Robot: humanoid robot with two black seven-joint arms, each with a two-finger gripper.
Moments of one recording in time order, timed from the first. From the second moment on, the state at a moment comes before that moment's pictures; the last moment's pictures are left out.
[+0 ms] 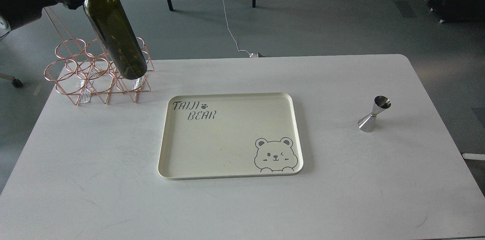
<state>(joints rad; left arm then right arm) -0.88 1.00 -0.81 -1.24 1.74 -0.18 -0.42 0.46 -0.74 0.64 0.49 0.51 0.49 0.45</state>
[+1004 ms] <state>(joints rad) -0.98 0.93 -0.68 -1.06 1.74 -0.12 -0.45 0.46 -0.74 0.64 0.49 0.51 0.49 0.45</state>
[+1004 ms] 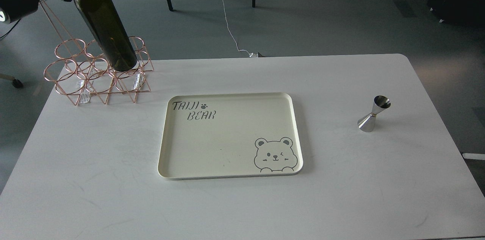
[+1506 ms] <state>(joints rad) -0.98 0.94 -0.59 -1.03 1.75 -0.03 -0.48 0.46 -0.74 0.63 0.49 0.51 0.49 0.45</state>
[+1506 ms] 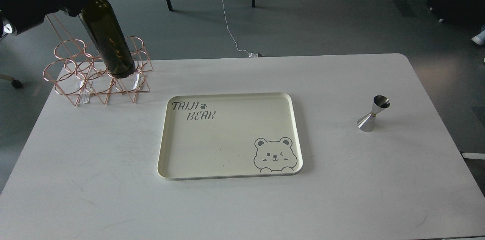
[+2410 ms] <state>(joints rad) -0.97 0.87 -0.52 -0.98 1.74 -0.03 -0.47 0.46 -0.74 0.63 0.49 0.51 0.49 0.45</state>
